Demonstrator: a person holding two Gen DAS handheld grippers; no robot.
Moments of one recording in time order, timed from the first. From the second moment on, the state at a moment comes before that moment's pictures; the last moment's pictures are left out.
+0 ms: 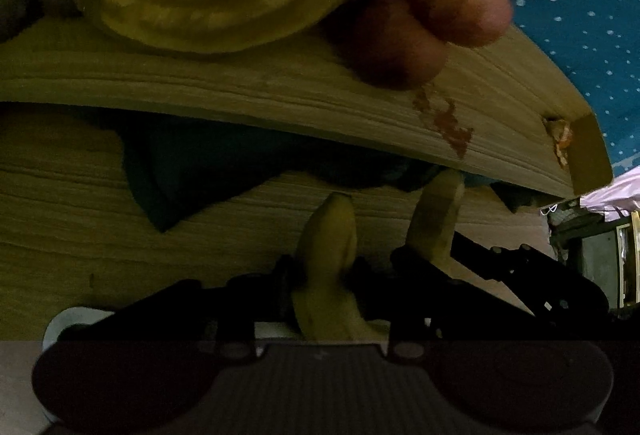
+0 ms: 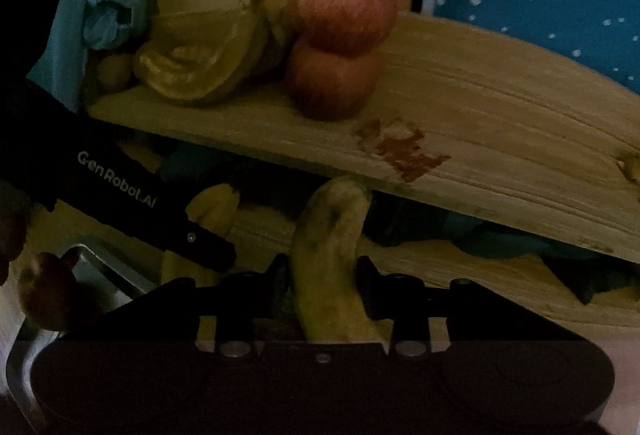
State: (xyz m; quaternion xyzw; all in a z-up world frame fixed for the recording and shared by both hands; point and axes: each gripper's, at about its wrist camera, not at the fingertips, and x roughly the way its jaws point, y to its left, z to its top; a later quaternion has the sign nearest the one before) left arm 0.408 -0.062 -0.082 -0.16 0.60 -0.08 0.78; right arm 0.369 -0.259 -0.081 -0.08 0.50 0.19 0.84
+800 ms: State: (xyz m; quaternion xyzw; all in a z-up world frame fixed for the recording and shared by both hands) left arm 0.353 -0.098 -0.040 -0.12 0.56 -0.11 0.81; right arm 0.298 -0.294 -0.027 -0.04 0.44 0.14 0.89
